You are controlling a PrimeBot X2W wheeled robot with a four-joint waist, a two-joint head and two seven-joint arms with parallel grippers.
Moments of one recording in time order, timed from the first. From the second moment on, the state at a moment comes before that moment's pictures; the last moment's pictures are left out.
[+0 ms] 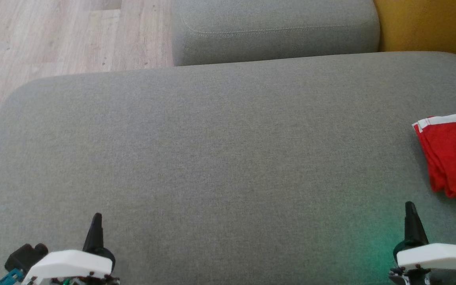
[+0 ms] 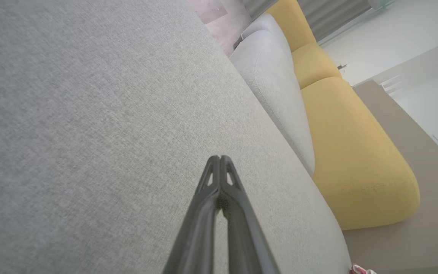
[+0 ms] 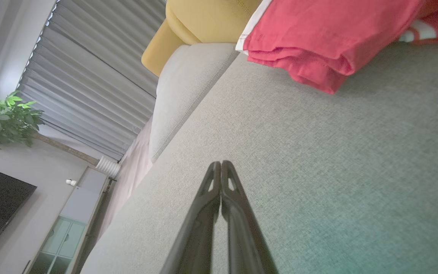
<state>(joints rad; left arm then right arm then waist) 0.07 0.05 -0.03 0.29 -0.98 -0.02 -0.06 0.07 -0.04 -0.09 0.32 0.87 0.12 -0.05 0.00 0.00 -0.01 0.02</state>
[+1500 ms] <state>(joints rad) -0.02 0.05 0.04 0.28 -1.47 -0.10 0.06 -0.02 -0.04 -0.12 0.29 1.43 0.12 0.07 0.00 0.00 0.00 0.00</state>
